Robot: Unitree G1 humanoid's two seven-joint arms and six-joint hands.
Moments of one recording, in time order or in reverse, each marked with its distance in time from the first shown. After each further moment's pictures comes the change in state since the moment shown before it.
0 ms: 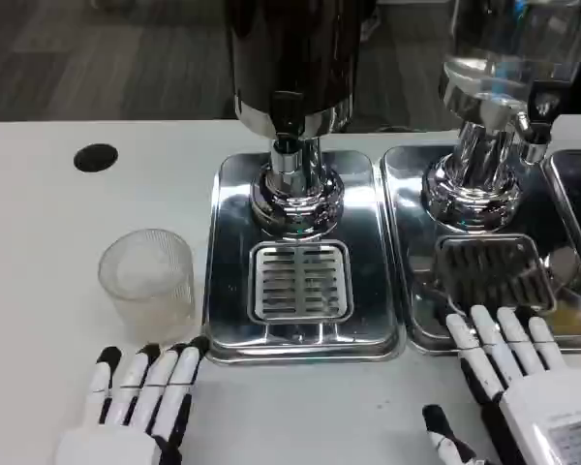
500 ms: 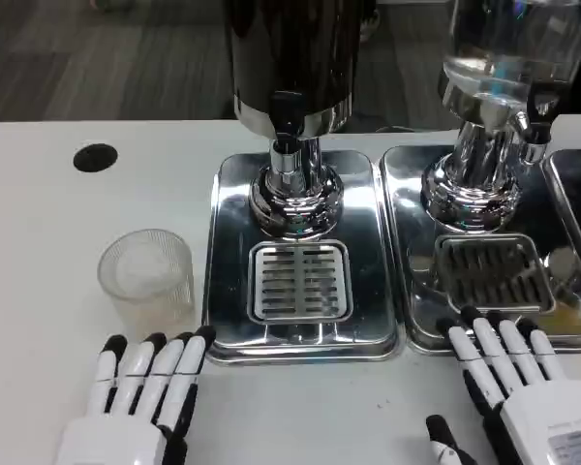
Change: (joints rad) left arm -0.009 0.000 -0.002 -0.033 0.001 0.001 -0.020; right arm -0.005 0.008 0.003 0.051 0.002 -0.001 -0.005
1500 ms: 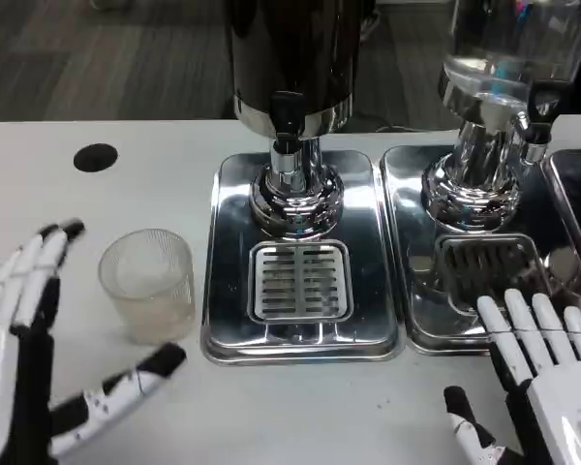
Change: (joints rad) left arm -0.112 0.014 0.314 -0.082 -0.359 -0.144 -0.116; right arm 0.077 0.020 -0.049 -0.178 0.015 0.063 0.028
